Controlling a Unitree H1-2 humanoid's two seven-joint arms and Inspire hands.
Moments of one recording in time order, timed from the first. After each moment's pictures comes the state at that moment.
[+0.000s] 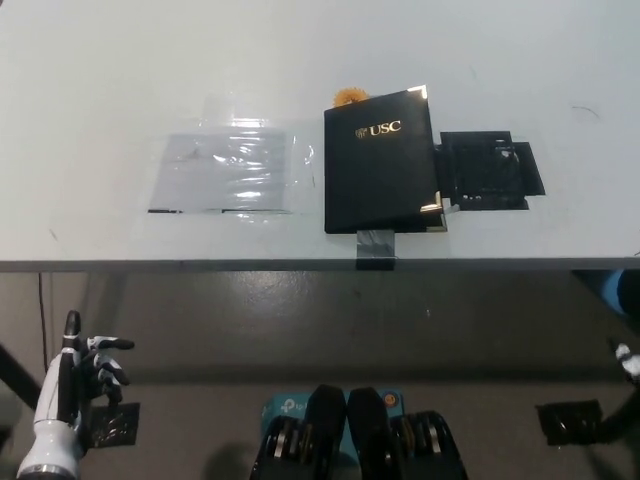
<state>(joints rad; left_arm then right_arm) -0.04 0.13 0.21 0.03 -0.08 0.23 -0.03 -0.11 -0.18 -0.20 0.13 0.02 -0.10 -0.06</state>
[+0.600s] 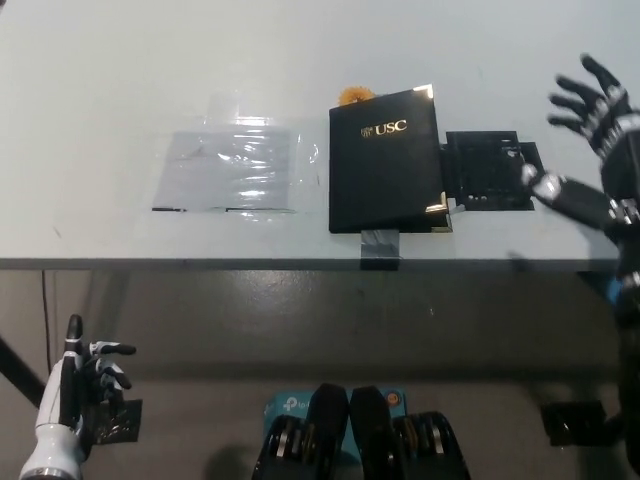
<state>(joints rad) -0.04 0.12 0.21 0.03 -0.08 0.25 -0.03 -0.49 -0.17 -0.05 -0.07 0.03 0.07 0.00</state>
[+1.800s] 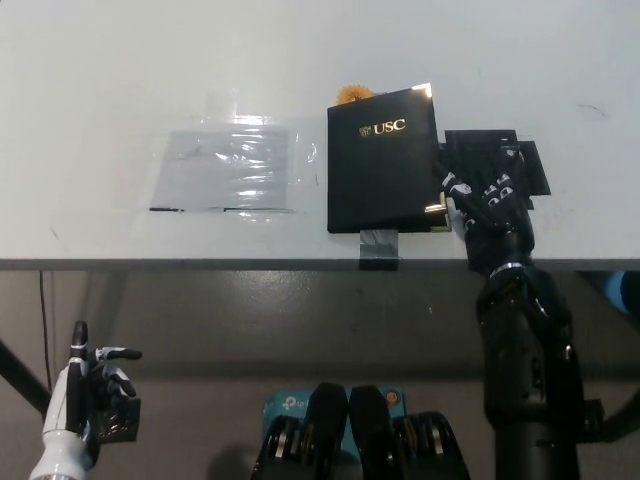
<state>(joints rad) -0.03 0.10 0.21 0.03 -0.09 0.24 -0.03 -0.67 0.21 -0.44 0.45 0.33 0.25 -0.17</state>
